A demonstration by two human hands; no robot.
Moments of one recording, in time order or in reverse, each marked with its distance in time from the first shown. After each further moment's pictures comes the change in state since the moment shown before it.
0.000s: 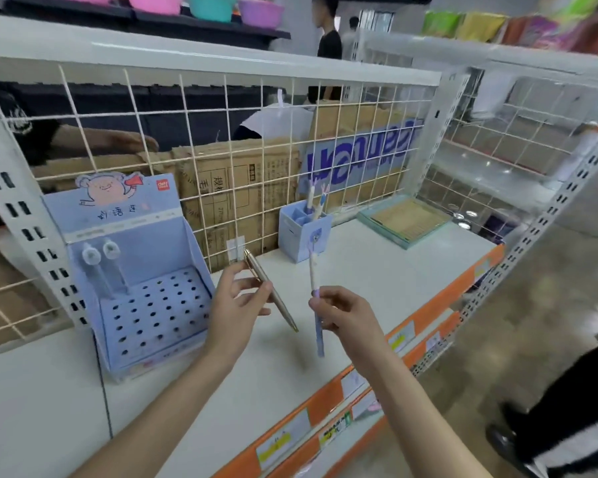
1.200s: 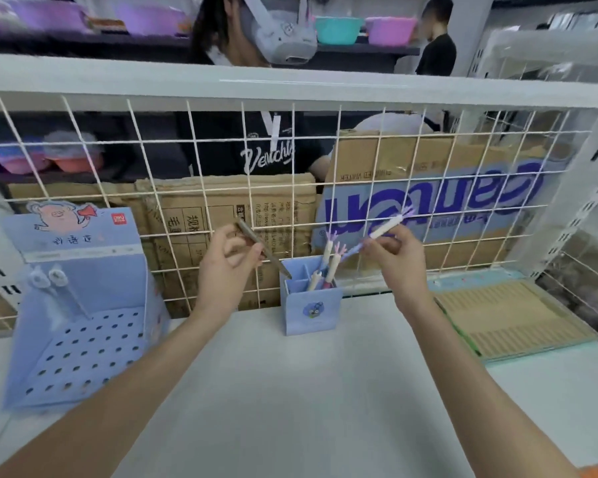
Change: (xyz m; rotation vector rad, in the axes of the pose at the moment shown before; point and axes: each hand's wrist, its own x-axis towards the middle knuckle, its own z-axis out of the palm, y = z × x) left_hand 0.169 -0.001 0.094 0.217 0.430 0.309; right_hand 0.292 -0.068 -0.101 -0.168 -0.054 -0.329
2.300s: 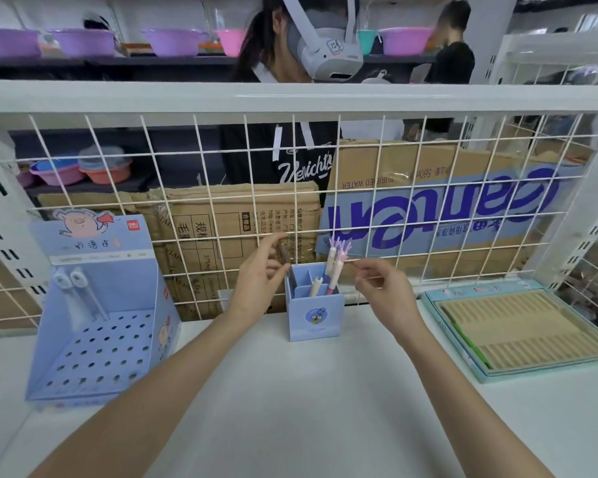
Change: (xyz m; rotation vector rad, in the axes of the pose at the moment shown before) left_hand 0.001 -0.018 0.025 0.495 -0.162 0.172; right_hand -0.022 0.019 0.000 -0.278 -0.201 -0.049
